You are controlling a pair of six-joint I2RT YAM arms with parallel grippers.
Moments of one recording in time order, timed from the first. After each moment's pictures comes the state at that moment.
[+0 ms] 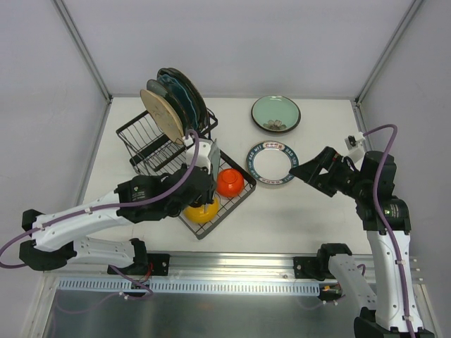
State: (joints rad) left arm -1.27 1.09 1.28 -0.85 -0.61 -0.69; right arm 0.05 0.70 1.02 -0.84 -0.59 0.65
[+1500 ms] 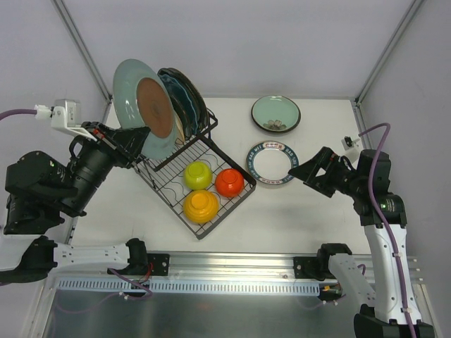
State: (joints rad) left arm -1.27 0.81 1.62 -0.69 -0.83 -0.38; right arm 0.04 0.73 0.98 -0.84 -0.59 0.63
